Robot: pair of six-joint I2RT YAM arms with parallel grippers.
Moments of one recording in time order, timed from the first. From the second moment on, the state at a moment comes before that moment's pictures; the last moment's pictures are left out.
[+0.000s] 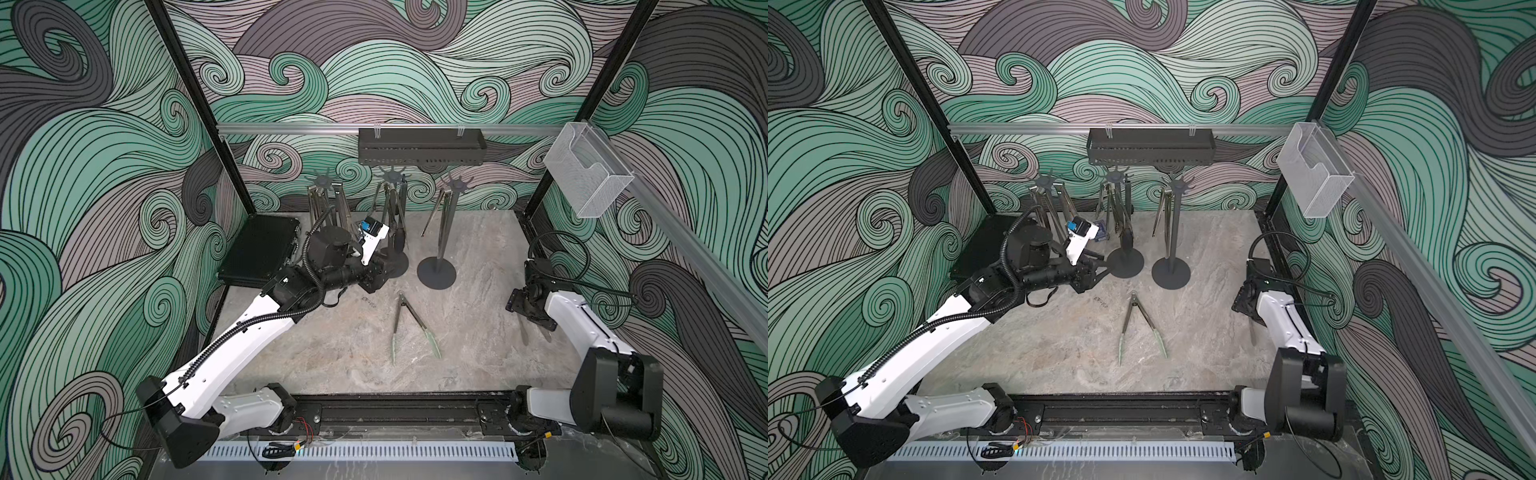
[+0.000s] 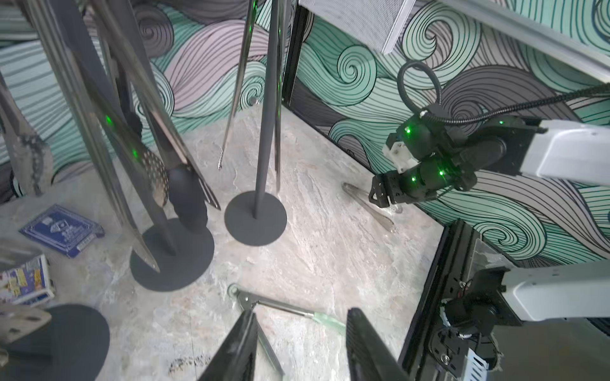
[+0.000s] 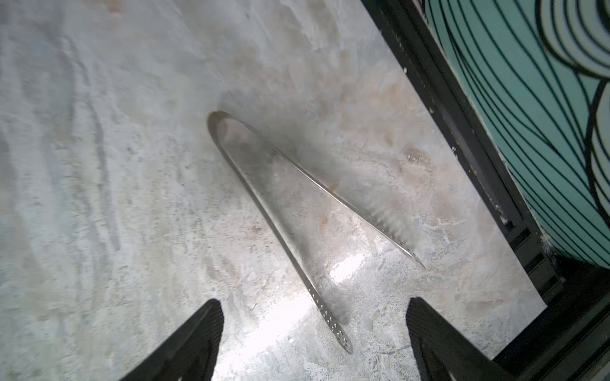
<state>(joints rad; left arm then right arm) -0.68 1.17 1.25 -0.54 0.26 -0.15 -0.13 1.35 0.84 -0.78 0.29 0.40</state>
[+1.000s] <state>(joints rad) -0.68 1.12 1.18 -0.56 0.23 -0.17 -0.14 1.66 0.92 -0.69 0.14 0.33</state>
